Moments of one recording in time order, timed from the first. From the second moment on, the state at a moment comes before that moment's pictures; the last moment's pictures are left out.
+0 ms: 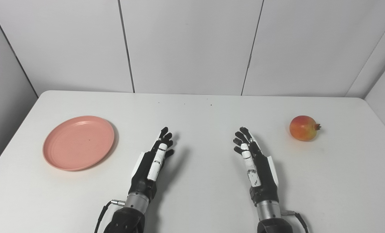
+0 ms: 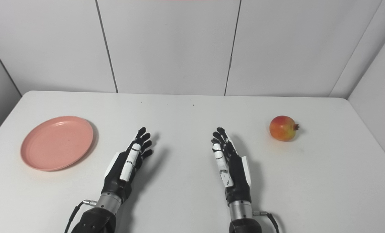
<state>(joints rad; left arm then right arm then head) -0.09 -0.05 -0.14 -0.12 0.04 0.21 -0.06 -0.08 0.11 0.09 0.02 -0.08 -0.11 -0.06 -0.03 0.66</state>
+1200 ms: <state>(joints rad) -0.09 -0.05 -0.14 -0.12 0.04 0.21 -0.05 -0.08 0.11 0.09 0.02 -0.08 -0.11 -0.06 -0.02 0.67</state>
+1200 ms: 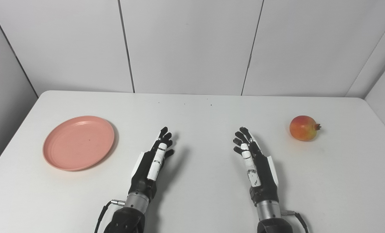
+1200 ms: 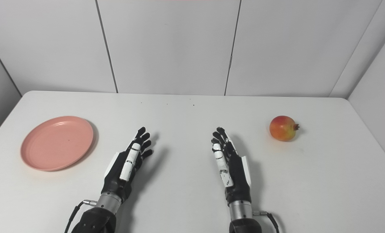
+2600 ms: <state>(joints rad) -0.09 -0.10 -0.17 -0.05 0.09 0.14 0.00 -0.08 0.03 0.06 0.03 0.02 -0.17 -0.02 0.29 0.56</state>
